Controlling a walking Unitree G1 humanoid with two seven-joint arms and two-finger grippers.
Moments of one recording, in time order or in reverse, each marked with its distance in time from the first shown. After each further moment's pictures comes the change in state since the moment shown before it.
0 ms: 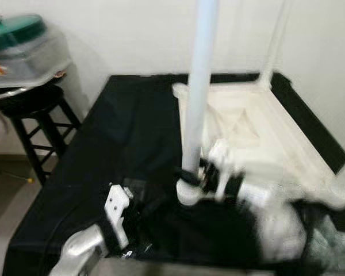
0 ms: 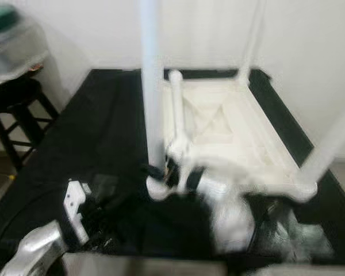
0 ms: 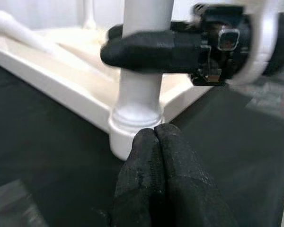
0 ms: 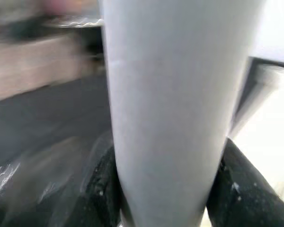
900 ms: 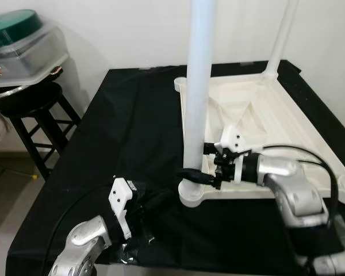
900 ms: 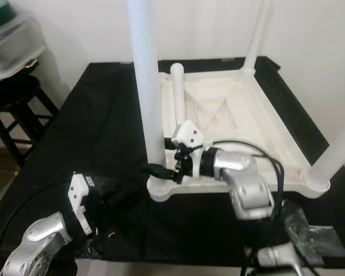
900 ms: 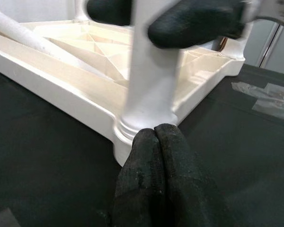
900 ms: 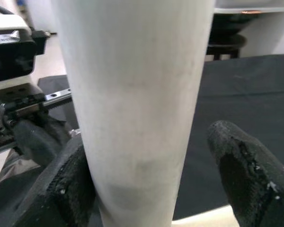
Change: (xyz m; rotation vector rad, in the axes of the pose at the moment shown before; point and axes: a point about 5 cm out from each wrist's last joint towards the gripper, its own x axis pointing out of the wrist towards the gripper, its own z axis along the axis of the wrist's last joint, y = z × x) left arm 0.014 0.001 0.009 0.012 -0.027 -0.037; right arm 0.018 -0.068 0.058 -0.169 -0.001 0.683
